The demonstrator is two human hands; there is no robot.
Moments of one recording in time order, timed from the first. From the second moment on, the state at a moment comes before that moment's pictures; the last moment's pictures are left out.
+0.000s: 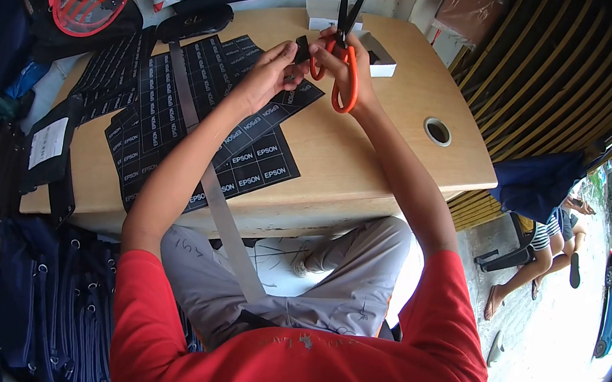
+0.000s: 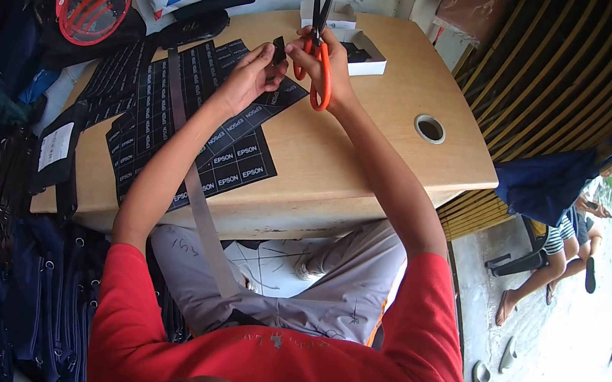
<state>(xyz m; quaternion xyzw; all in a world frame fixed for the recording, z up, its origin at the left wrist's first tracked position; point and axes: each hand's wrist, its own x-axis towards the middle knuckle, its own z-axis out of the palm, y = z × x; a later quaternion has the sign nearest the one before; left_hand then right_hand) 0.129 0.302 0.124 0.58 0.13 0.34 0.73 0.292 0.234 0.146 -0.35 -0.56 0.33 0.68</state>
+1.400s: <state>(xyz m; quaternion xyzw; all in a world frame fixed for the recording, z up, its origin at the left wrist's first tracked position) 0.127 0.298 0.129 0.34 -0.06 0.11 0.93 0.271 0.228 0.140 -0.27 -0.64 0.23 0.68</state>
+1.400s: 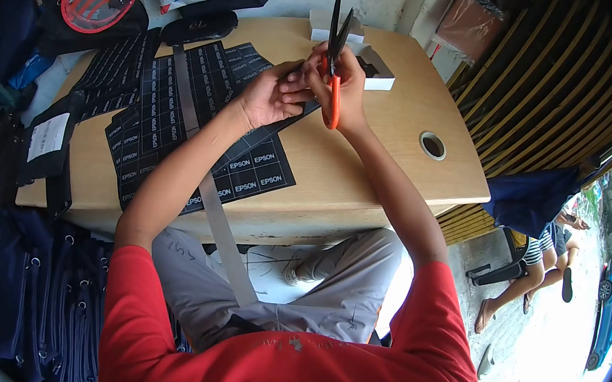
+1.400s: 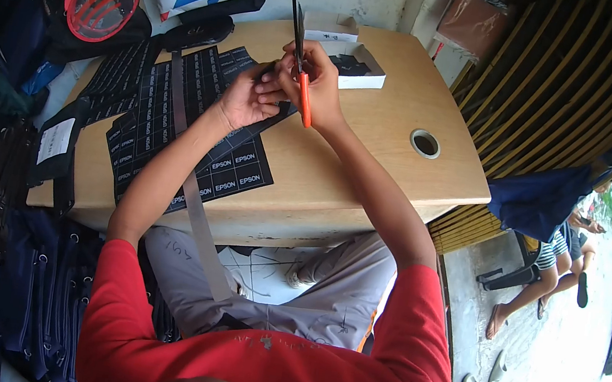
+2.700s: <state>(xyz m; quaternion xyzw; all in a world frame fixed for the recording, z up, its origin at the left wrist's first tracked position) 0.130 0.309 0.120 0.70 0.22 0.43 0.52 0.289 0.245 0.126 -0.38 -0.58 0.26 0.67</state>
